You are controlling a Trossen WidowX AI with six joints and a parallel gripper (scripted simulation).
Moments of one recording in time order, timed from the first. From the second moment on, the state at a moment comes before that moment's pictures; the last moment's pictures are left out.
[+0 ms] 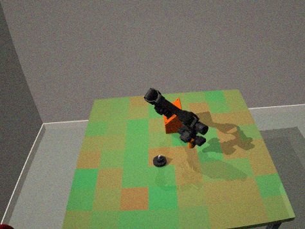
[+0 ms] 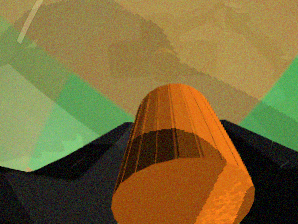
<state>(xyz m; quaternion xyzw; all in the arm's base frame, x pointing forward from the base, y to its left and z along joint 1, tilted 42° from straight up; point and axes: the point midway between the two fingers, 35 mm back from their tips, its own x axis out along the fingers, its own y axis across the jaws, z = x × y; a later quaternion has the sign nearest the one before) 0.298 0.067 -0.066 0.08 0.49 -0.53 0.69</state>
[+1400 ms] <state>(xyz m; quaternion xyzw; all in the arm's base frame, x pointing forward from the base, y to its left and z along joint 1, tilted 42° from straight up) 0.320 0.063 0.006 0.08 0.49 -0.52 0.70</state>
